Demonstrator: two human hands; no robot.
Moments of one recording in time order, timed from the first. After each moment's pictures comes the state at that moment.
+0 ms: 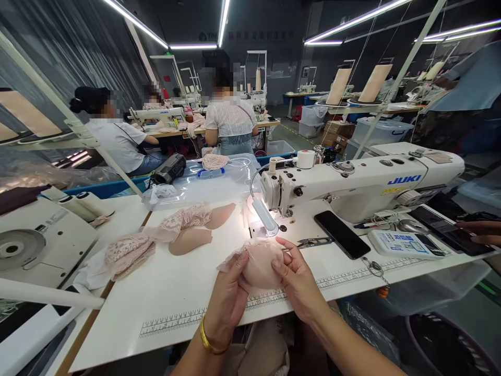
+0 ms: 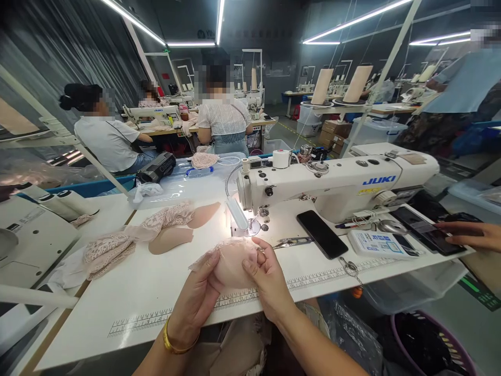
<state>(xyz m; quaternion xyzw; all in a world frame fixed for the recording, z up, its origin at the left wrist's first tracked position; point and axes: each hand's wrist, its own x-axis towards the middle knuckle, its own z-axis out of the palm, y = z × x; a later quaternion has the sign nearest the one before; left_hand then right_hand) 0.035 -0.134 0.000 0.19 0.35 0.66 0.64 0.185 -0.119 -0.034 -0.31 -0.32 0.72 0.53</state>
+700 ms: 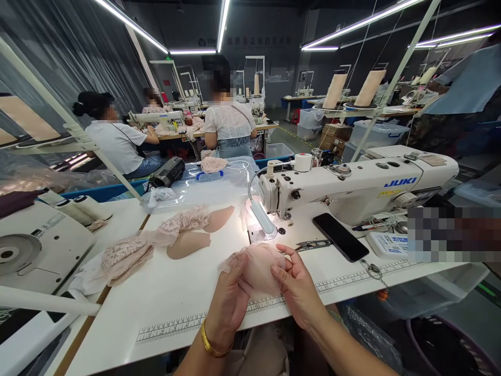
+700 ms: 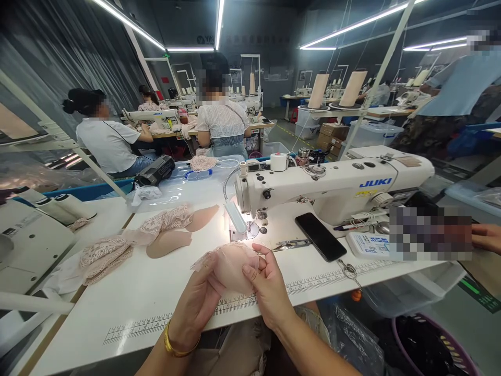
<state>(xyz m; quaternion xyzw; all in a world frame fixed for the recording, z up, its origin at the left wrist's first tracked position) 0.039 -0.131 -0.002 0.17 0.35 0.66 0.64 0.185 -0.122 -0.036 -0.33 -0.29 0.72 0.54</state>
